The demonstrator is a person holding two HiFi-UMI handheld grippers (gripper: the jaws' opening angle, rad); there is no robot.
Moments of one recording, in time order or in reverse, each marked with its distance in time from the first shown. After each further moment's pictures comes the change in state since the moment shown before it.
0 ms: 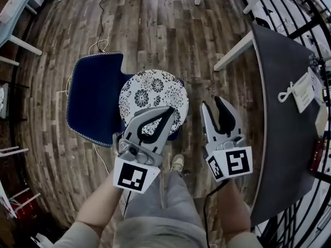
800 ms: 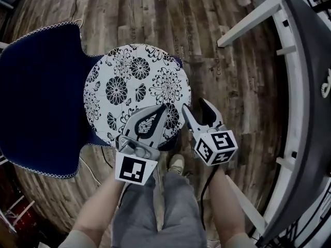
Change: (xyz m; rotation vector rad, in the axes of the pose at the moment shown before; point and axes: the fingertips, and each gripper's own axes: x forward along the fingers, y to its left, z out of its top) left arm 0.040 -0.079 -0.353 -0.091 0.197 -0.052; right arm 0.094 -0.045 -0.406 0.307 0.324 -0.001
